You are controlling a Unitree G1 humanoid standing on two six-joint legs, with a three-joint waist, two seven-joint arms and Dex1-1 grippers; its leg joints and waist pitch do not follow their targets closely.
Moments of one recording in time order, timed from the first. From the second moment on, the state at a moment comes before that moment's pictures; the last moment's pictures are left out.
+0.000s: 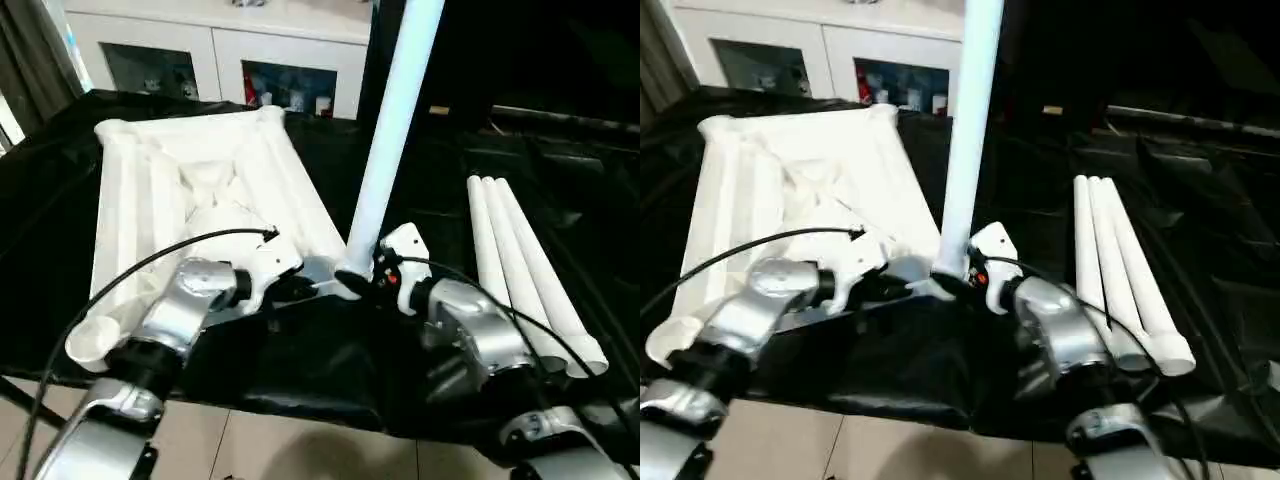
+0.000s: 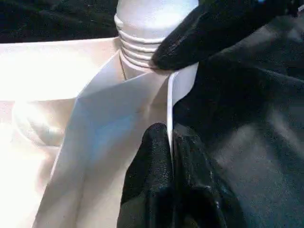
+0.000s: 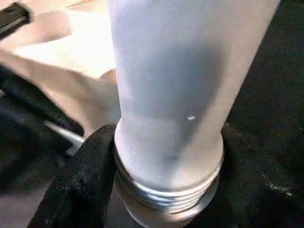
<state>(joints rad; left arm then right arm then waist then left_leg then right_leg) -0.60 0.28 -0.25 0.61 0.09 0.13 -0.93 -0.52 -0.13 0.11 0.64 0.09 0.11 0.58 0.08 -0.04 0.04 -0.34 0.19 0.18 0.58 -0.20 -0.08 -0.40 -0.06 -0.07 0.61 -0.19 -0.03</state>
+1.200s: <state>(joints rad) -0.62 0.21 -0.10 0.60 0.03 0.13 -0.67 -0.31 -0.21 0.04 0.26 0.15 0.13 0.45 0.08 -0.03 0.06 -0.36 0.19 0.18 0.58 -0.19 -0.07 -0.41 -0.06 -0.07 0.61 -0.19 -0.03</state>
